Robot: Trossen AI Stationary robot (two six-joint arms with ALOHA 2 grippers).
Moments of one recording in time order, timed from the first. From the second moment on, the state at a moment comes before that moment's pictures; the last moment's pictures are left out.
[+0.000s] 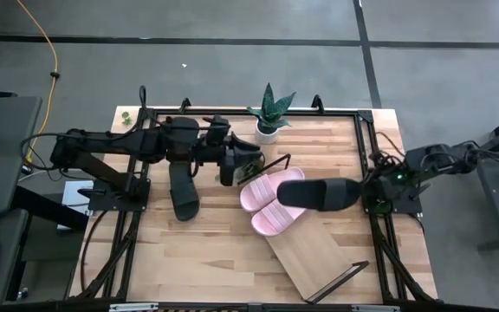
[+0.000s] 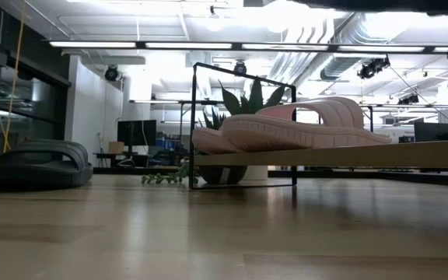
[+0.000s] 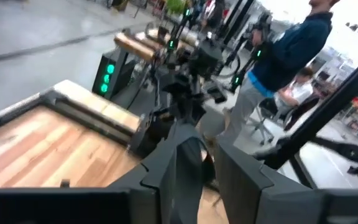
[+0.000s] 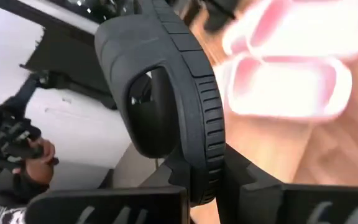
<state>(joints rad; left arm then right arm) 0.04 1.38 1.44 -0.21 -0.15 -0.48 0.34 0.18 0.63 -0.79 0.04 1.11</state>
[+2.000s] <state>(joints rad) -0.04 1.34 1.44 -0.37 -0.17 -0.53 0.77 0.13 0.38 -0.75 -0.03 1.54</state>
